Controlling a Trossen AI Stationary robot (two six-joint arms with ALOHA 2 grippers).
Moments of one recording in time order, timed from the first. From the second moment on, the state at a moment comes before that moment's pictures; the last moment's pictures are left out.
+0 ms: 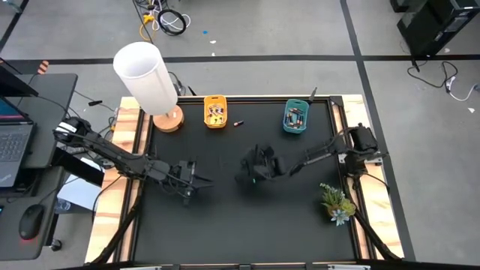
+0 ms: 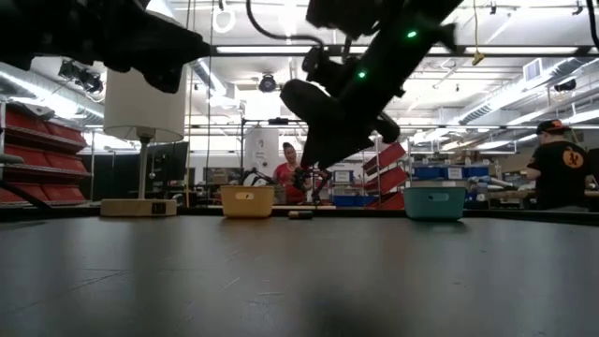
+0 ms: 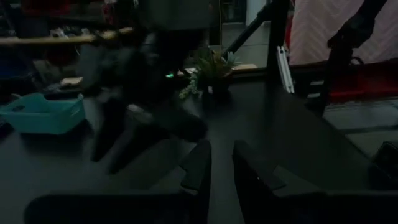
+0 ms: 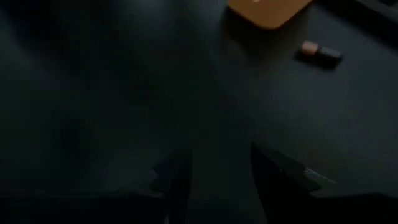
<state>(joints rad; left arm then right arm) -0.38 1.11 0.32 0.66 -0.28 -0.02 0.17 1.88 1.19 -0.29 0.64 0.71</state>
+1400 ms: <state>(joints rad) -0.10 1.08 0.25 0.87 -0.45 0.09 -0.47 2.02 1.48 -0.36 0.00 -0.25</state>
